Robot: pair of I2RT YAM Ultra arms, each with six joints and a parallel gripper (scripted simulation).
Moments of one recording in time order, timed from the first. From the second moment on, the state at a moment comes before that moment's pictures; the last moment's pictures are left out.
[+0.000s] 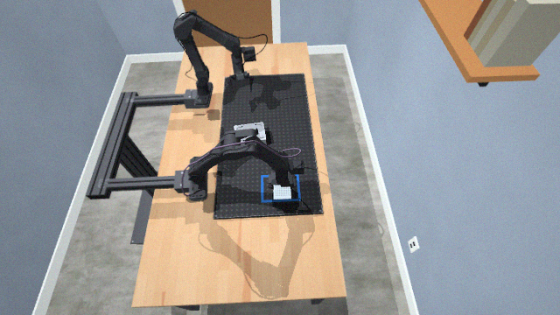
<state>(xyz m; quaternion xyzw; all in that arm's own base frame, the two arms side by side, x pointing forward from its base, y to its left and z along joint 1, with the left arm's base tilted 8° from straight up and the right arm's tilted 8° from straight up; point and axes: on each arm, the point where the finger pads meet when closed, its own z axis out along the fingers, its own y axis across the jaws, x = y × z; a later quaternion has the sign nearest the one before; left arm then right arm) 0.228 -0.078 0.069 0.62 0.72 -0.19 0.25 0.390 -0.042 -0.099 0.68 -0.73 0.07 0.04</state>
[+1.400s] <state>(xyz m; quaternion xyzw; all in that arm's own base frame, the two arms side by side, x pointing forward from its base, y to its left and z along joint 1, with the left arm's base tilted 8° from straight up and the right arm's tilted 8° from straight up) 0.228 -0.078 0.069 0.62 0.72 -0.19 0.25 0.269 0.204 -0.033 0.69 -0.72 0.06 0.04</state>
